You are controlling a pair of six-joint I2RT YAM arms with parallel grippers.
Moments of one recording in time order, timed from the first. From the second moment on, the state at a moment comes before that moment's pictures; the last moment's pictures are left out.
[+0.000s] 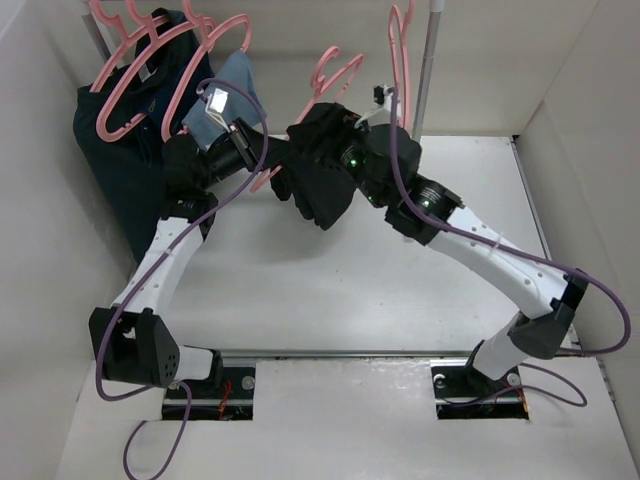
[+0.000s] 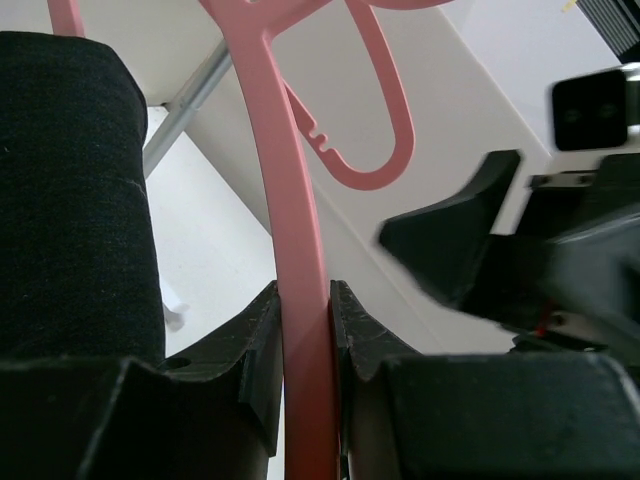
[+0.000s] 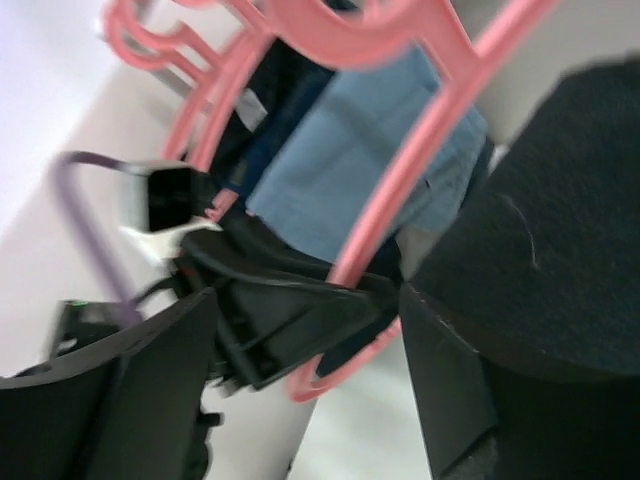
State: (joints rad) left arm -0.16 1.33 1.16 0.44 0.84 -1.00; right arm 0.92 1.55 1.77 -0.13 0.38 0.72
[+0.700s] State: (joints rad) left arm -0.16 1.28 1.09 0.41 0.85 -0.99; right arm 0.77 1.79 1.86 -0.13 0.10 0.98
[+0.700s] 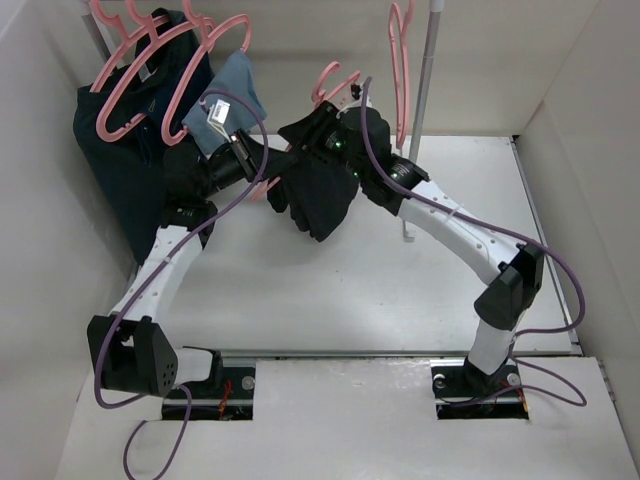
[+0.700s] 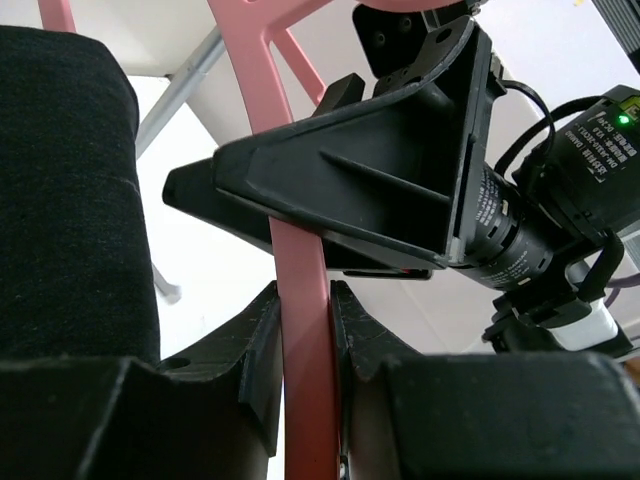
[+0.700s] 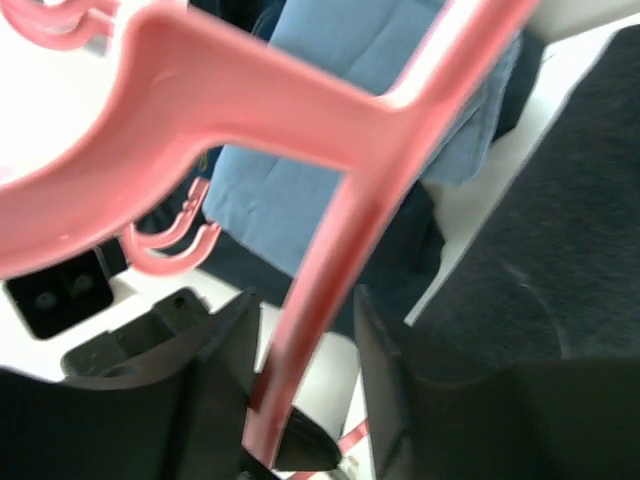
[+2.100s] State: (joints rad) left arm -0.08 1.11 1.22 -0.36 0.96 -0.22; right arm 0.30 2.02 2.56 -0.55 -0.71 0.83
